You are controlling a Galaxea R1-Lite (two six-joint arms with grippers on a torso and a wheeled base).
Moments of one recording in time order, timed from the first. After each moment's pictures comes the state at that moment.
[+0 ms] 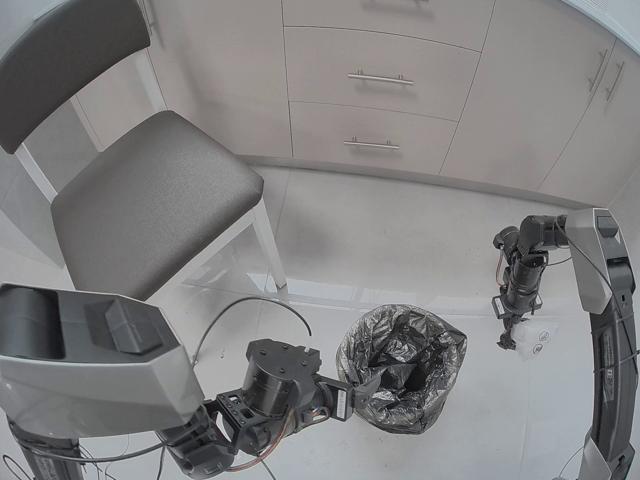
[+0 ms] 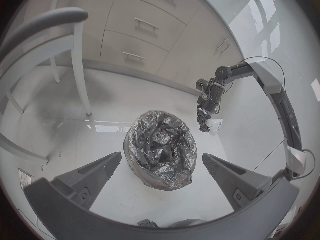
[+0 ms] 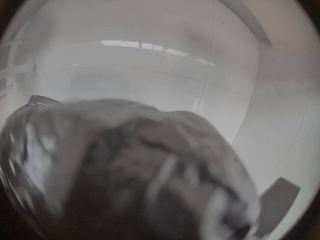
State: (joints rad) left arm -0.86 2.20 -0.57 -1.18 0.11 -0.38; right arm -0.02 2.61 -2.00 0.87 -0.23 0.04
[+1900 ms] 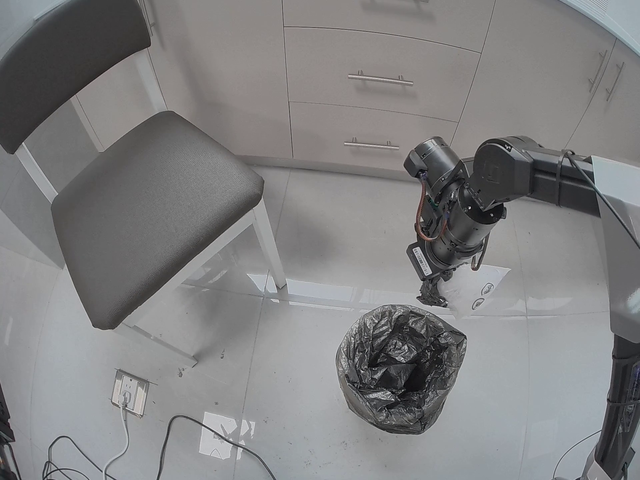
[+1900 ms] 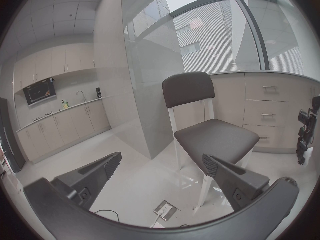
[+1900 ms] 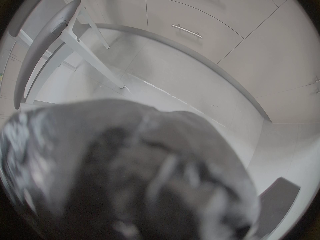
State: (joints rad) left arm -0.04 0.09 -0.14 -0.08 0.61 0.00; right arm 0.51 2.24 -2.00 0.84 -0.30 0.08
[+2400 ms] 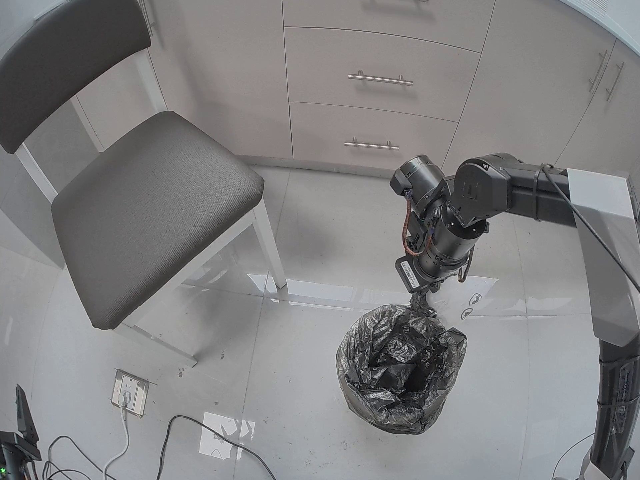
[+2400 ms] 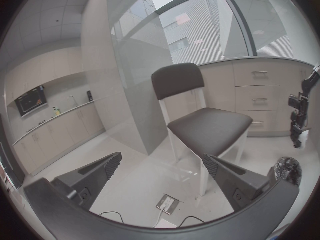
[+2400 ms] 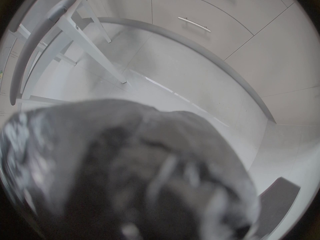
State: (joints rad) left arm 0.00 0.02 -0.02 -0.09 0.50 0.08; right arm 0.52 2.30 -2.00 0.80 -0.29 0.07
